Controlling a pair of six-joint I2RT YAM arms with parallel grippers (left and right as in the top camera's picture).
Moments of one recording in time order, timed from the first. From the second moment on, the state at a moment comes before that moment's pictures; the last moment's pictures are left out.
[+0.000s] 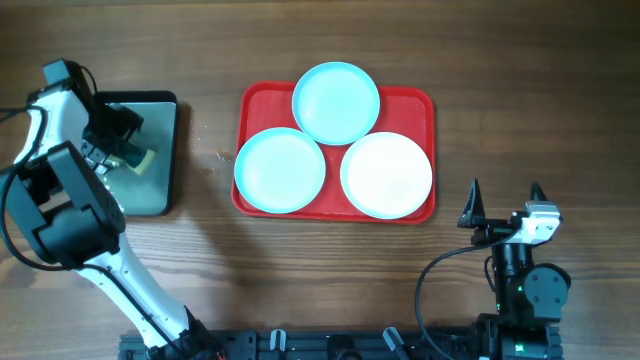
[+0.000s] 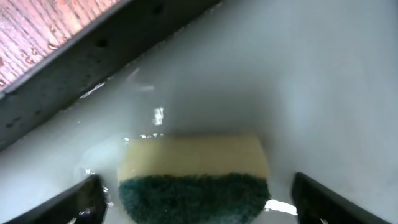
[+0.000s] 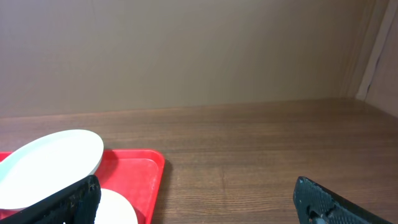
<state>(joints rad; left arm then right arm) 0.43 2.19 1.61 -0.85 -0.01 -0.58 -0.09 0.02 0.01 0.00 -0.04 0.04</state>
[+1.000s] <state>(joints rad) 0.43 2.18 1.60 -0.98 0.06 -0.57 -0.09 0.02 0.01 0.00 -0.04 0.04</state>
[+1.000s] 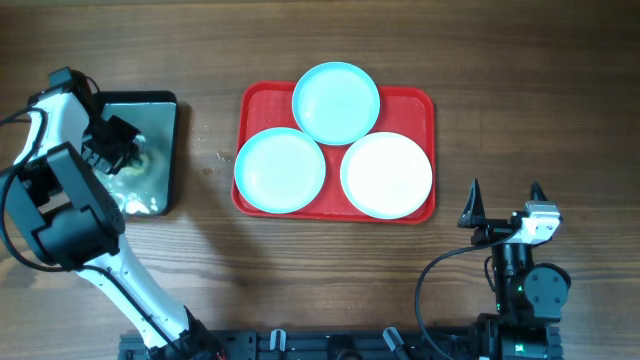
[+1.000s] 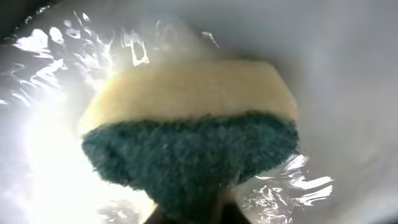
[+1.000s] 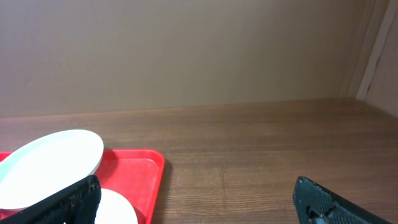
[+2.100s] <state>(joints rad) 0.42 2.17 1.59 -0.87 0.03 -0.57 -0.09 0.02 0.01 0.00 -0.04 0.04</state>
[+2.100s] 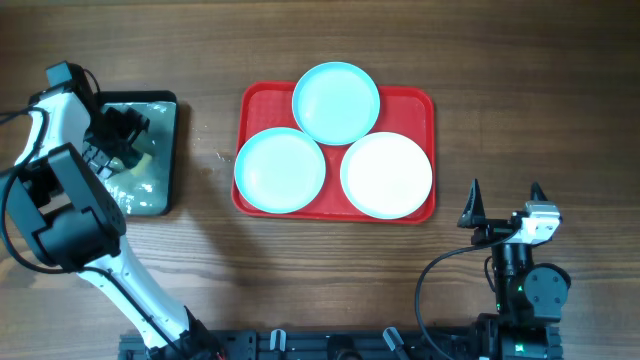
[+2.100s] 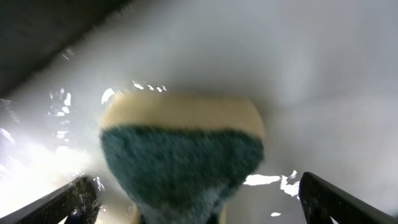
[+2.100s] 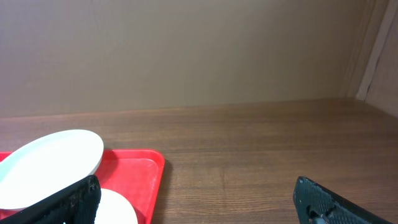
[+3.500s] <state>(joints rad) 0.43 2.18 1.59 -0.97 0.03 -0.57 -0.09 0.02 0.01 0.00 -0.04 0.04</state>
